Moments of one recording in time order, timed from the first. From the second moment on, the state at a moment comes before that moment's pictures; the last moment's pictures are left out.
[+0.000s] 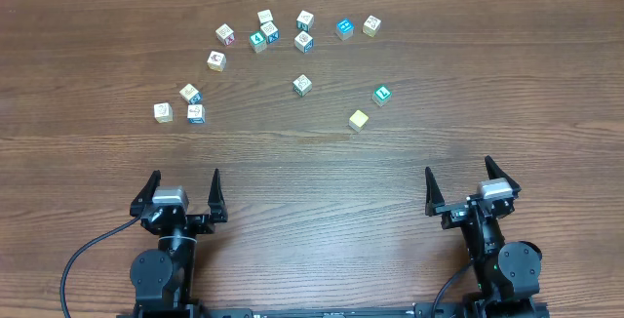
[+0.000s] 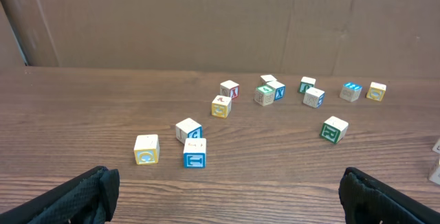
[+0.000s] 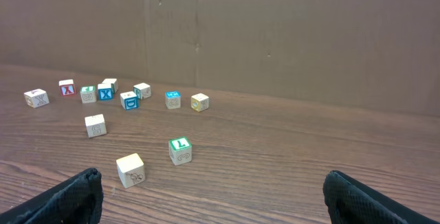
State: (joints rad) left arm 0.02 0.01 0.01 -0.08 0.01 -0.05; right arm 0.13 0.01 0.02 -0.03 -0.03 -0.06
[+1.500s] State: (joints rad) left arm 0.02 0.02 0.21 -0.12 0.03 -0.05; right arm 0.13 0.01 0.02 -0.03 -0.03 -0.06
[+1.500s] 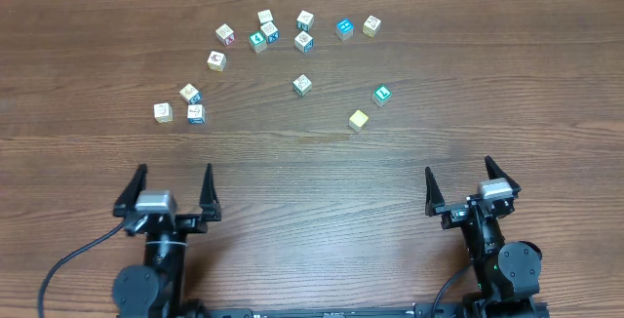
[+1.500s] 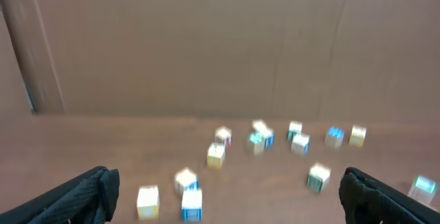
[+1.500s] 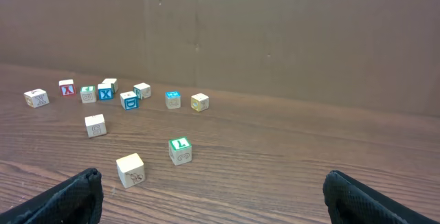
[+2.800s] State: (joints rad) left arm 0.02 1.71 2.58 -1.39 0.09 0.03; right arm 0.13 0.01 0.02 -0.04 -0.03 -0.06
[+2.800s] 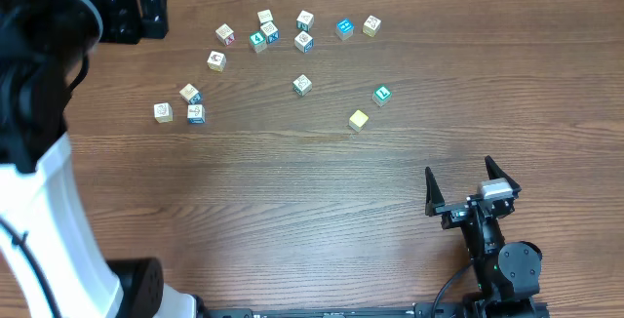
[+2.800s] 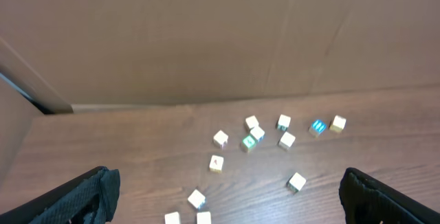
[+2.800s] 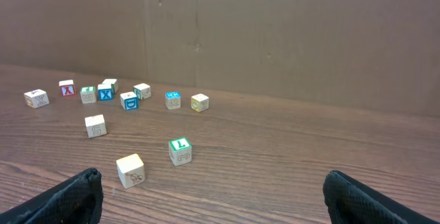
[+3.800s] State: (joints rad) left arm 0.04 2.04 2.59 -1.47 0.02 -0.06; right arm 0.13 0.01 0.02 -0.03 -0.03 -0.06
